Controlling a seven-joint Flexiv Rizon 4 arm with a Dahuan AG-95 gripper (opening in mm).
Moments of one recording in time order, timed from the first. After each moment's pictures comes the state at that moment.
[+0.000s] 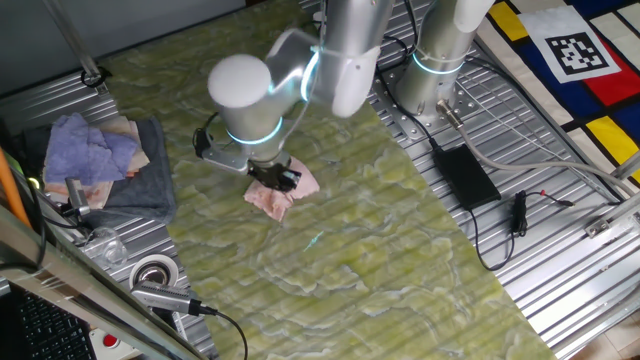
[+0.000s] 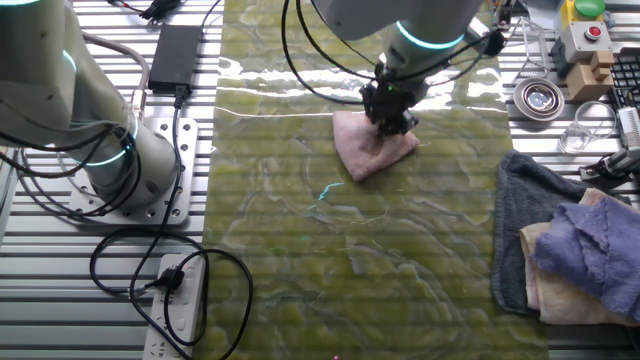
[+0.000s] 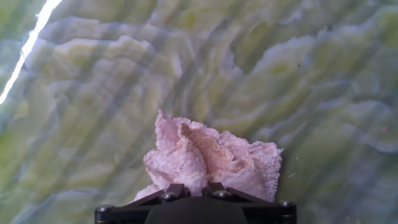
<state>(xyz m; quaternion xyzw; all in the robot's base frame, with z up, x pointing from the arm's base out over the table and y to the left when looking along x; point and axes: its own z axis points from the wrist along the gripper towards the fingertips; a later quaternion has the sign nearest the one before) 0.474 0.076 0.015 0.36 -0.93 -0.02 0.05</state>
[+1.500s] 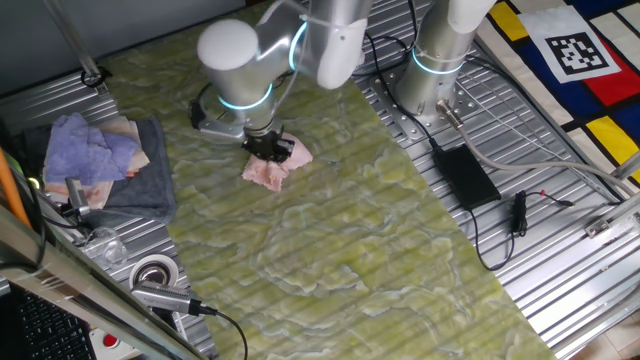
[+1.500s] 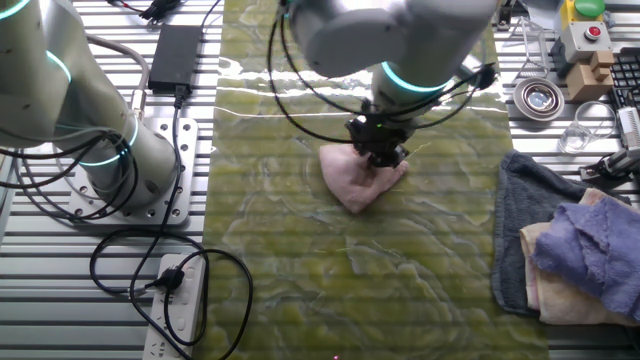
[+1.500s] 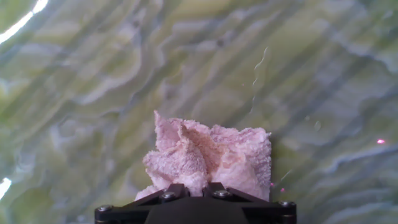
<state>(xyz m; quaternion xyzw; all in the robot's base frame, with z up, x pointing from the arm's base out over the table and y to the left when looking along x) 0.435 0.009 0.024 0.41 -0.91 -0.03 0.06</state>
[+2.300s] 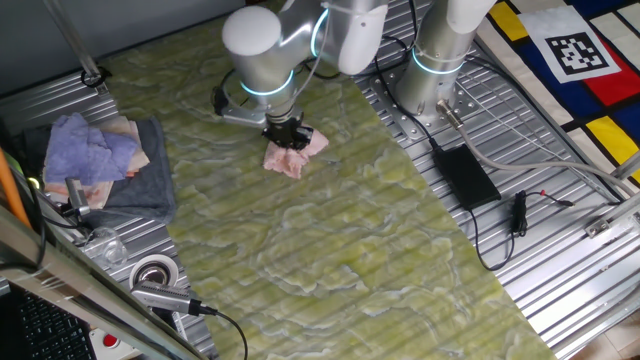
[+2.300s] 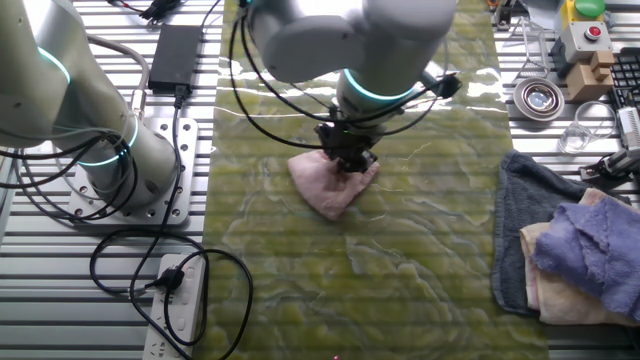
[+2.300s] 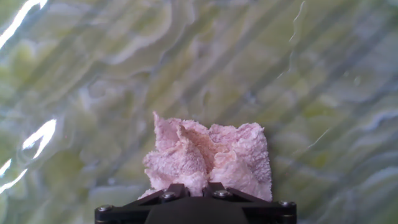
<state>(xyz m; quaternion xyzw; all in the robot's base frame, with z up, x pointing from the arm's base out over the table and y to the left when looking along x) 0.380 0.000 0.021 0.40 -0.91 -0.03 0.08</state>
